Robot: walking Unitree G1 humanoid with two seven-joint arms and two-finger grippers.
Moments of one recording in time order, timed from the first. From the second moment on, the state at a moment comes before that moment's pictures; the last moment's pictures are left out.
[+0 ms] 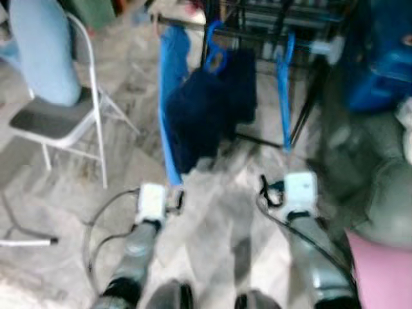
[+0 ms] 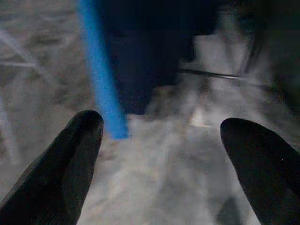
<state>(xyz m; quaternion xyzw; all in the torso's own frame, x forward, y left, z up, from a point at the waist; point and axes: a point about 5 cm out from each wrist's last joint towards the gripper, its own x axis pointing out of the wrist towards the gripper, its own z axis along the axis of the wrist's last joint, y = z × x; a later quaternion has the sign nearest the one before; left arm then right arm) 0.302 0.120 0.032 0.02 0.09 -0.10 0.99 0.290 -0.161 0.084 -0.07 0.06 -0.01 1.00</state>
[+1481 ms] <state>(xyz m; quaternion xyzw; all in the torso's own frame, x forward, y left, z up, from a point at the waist) 0.301 0.131 0.025 0.03 0.11 -0.08 0.99 0.278 -0.114 0.076 -0.01 0.06 0.15 0.99</state>
